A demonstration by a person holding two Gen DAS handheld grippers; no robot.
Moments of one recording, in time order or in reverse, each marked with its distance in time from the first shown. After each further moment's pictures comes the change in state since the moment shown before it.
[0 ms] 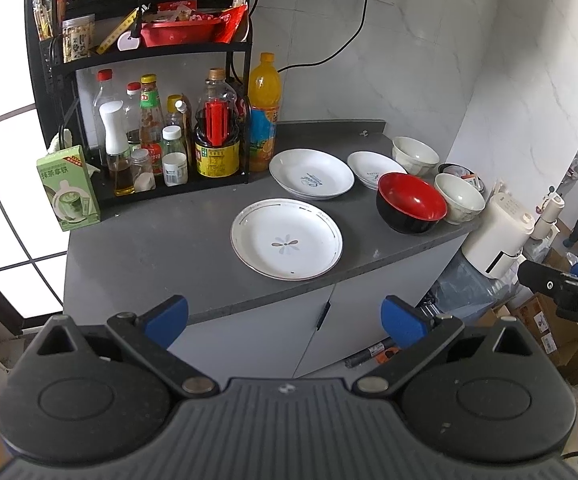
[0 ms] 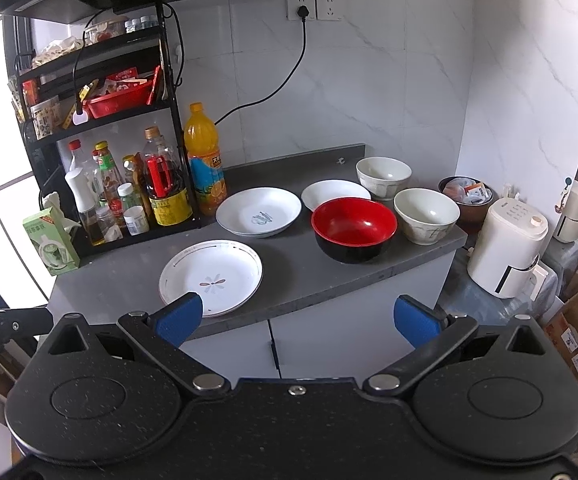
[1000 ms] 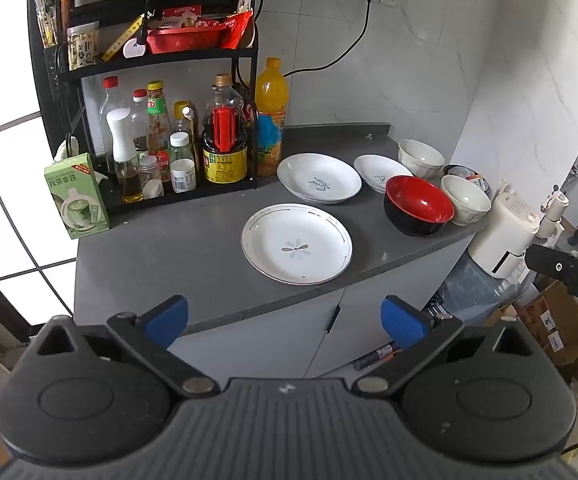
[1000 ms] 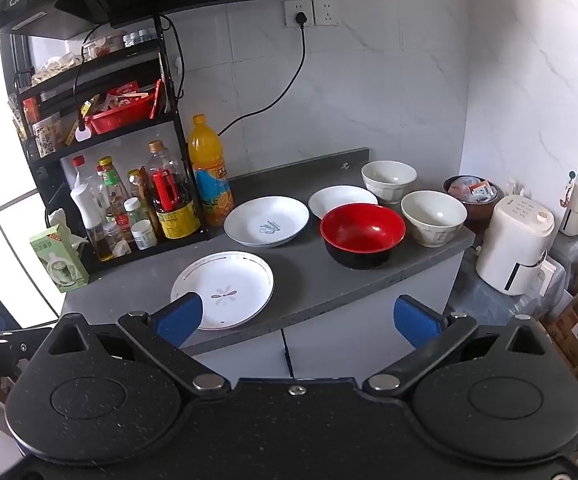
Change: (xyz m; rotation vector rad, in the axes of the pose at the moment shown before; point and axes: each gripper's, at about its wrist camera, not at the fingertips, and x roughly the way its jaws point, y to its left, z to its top) left arm -0.003 0.009 0.004 0.017 -0.008 0.018; right arm -0.005 -0.006 0.007 0.036 -0.015 0.020
